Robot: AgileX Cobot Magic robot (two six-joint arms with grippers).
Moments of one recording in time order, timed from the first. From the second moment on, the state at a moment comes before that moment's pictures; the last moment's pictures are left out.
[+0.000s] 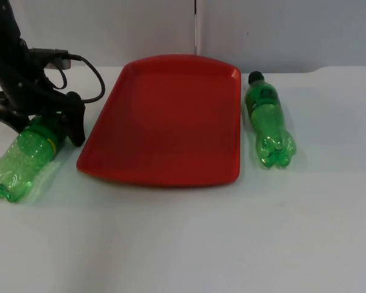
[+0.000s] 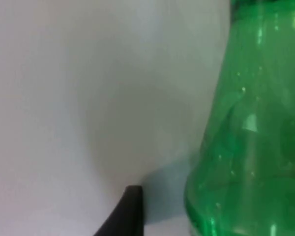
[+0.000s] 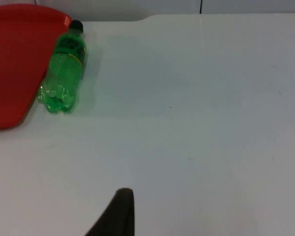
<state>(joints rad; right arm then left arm) 0.04 0.00 -0.52 -0.02 1.08 0.01 0.00 2.45 -1.87 -0.18 0.95 0.39</state>
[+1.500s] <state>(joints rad) 0.04 0.00 -0.52 -0.02 1.08 0.01 0.00 1.83 -1.85 -0.71 0.75 0.58</state>
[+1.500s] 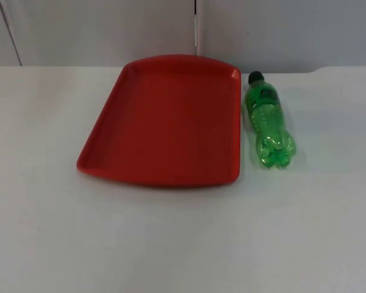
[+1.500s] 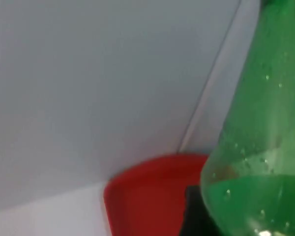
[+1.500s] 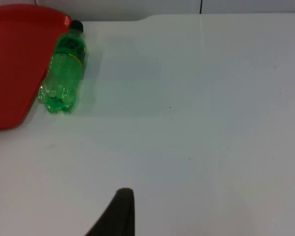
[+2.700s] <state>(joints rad) 0.04 0.00 -0.52 -0.02 1.08 0.01 0.00 1.63 -1.32 -1.73 0.40 1.79</state>
